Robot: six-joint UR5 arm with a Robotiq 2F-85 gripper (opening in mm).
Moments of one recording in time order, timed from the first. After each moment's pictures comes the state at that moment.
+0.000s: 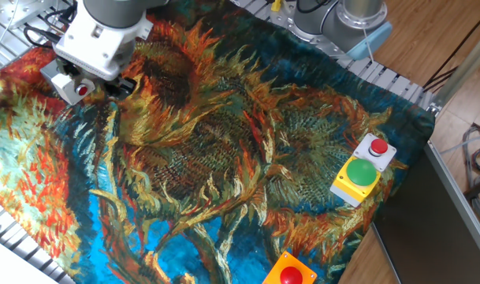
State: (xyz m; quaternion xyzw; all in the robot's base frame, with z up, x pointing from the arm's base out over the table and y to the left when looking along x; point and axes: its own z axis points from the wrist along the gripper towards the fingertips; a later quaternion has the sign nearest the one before) arm 0.590 -0.181 0.137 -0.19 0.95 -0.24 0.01
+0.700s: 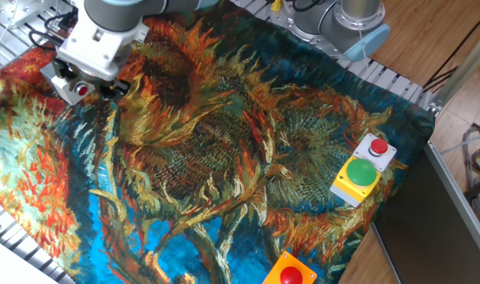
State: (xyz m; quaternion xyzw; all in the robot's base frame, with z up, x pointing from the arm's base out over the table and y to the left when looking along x) arm 0.585 -0.212 0.114 -0.20 0.95 -0.25 0.02
